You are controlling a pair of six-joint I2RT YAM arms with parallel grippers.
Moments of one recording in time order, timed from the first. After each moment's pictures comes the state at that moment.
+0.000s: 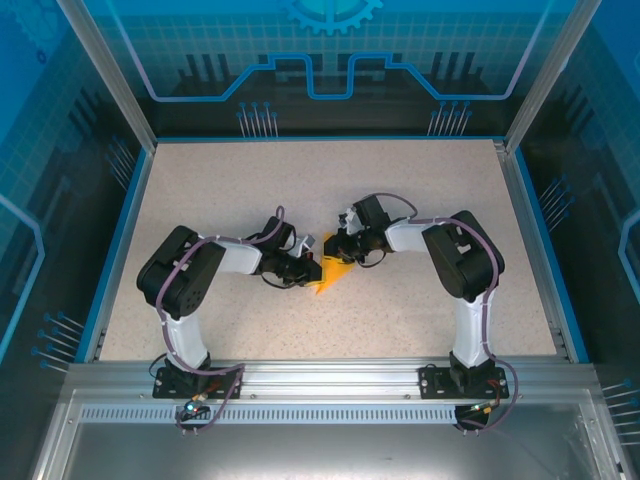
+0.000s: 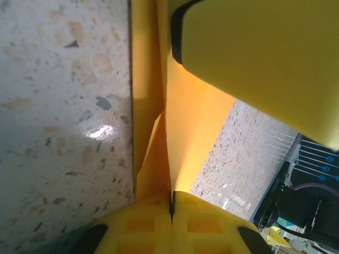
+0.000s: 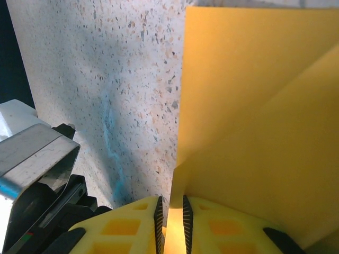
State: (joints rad) left arm -0.44 1.86 0.82 0.00 0.76 -0.69; right arm 0.49 2.02 1.11 -0.07 -0.68 0.74
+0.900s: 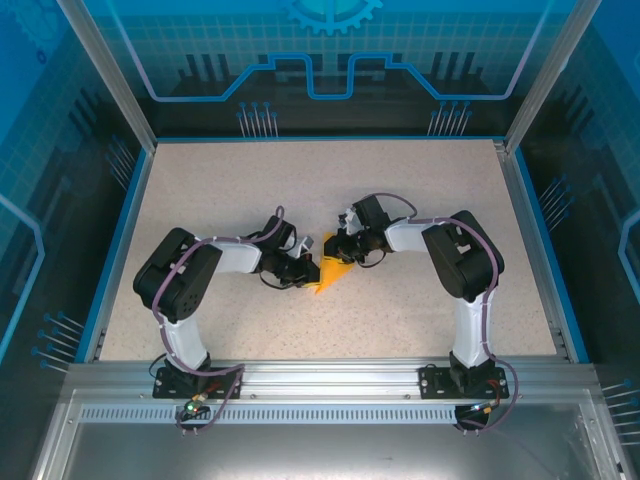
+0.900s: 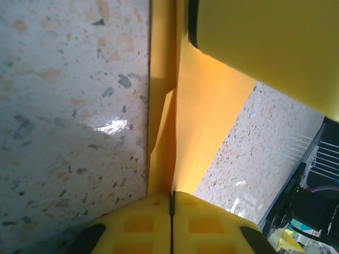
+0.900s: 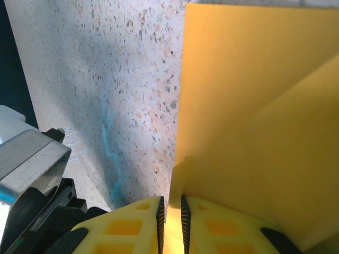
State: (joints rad) left arm -0.45 1.83 0.84 -0.11 0.70 -0.66; right arm 0.49 2.03 1.11 -0.08 -0.68 0.74
